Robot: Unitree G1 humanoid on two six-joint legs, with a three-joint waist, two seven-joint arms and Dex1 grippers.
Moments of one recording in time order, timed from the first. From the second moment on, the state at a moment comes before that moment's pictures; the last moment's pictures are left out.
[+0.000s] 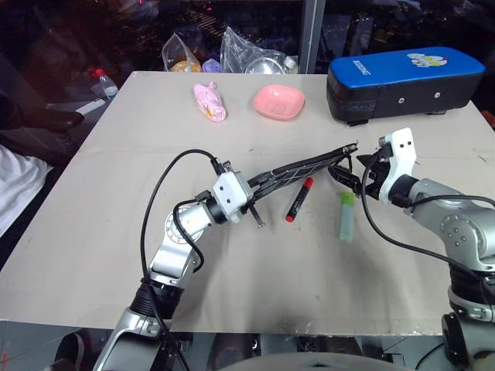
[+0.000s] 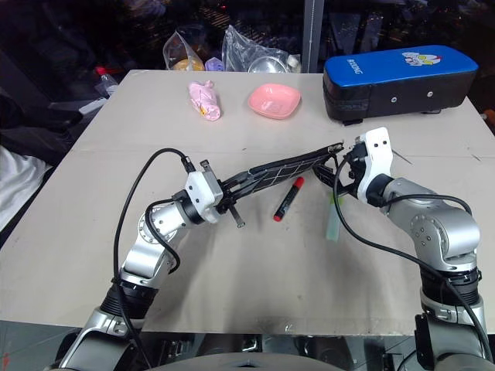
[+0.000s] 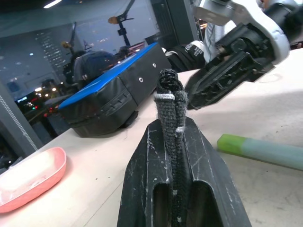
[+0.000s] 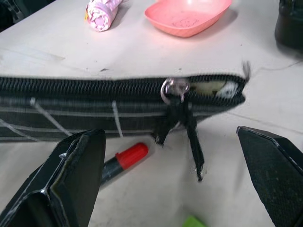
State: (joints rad) left arm -0.30 0.40 -0.19 -0.06 -0.23 -0.27 -0.74; right arm -0.43 -0.49 -0.13 -0.35 0.63 1.00 0.33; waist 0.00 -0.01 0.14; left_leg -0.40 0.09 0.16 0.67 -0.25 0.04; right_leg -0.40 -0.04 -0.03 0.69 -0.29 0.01
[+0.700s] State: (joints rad) left arm -0.29 0.40 -0.18 -0.06 -0.22 -0.27 -0.75; right arm -0.49 -0.51 -0.13 -0.33 0.63 1.01 0.36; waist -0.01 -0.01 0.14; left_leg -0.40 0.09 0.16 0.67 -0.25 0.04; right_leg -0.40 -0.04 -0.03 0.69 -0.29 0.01
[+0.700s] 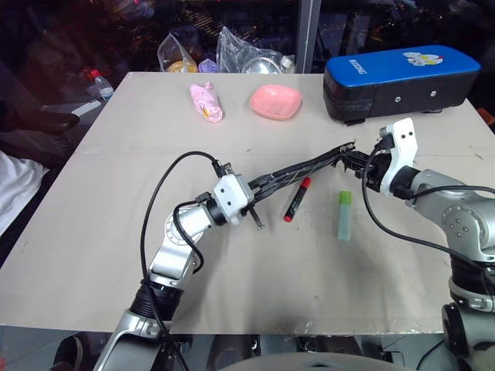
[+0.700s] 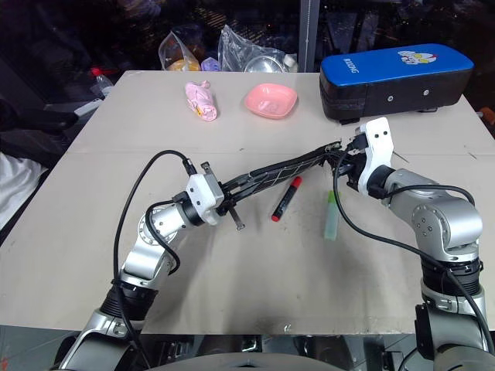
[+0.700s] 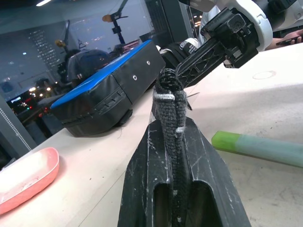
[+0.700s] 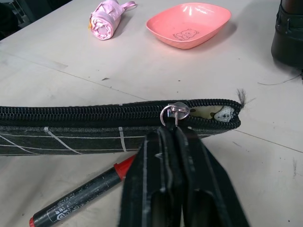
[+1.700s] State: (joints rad) left arm -0.30 0.36 -0.14 0.01 -0.05 -0.33 -0.62; right arm -0.46 -0.60 -0.08 -0.41 0.67 1.03 0.52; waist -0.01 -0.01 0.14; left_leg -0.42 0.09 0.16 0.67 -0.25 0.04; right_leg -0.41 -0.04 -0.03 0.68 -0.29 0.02
